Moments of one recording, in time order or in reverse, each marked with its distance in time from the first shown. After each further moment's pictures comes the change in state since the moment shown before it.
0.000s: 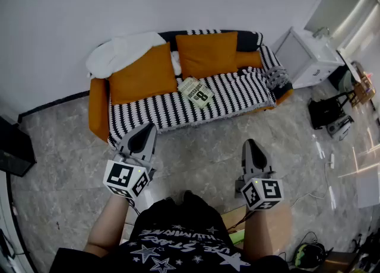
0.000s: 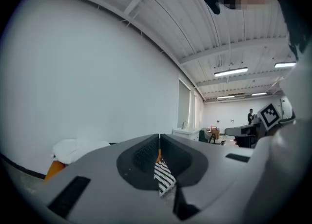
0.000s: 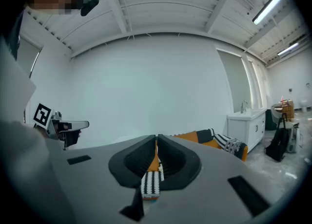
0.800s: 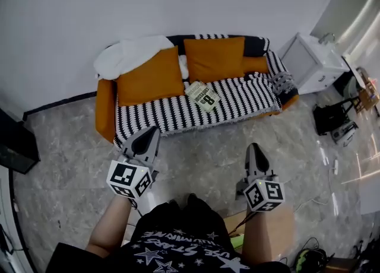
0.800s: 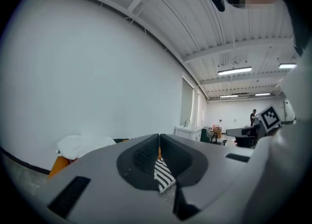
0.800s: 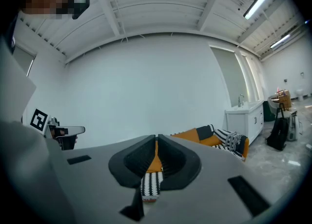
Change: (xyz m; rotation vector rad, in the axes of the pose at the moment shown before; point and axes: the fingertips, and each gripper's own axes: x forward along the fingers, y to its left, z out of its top) left arm -0.013 0.013 -0.007 -0.030 0.031 0.028; right arm 0.001 0.001 -0.009 0.076 -0.013 -0.021
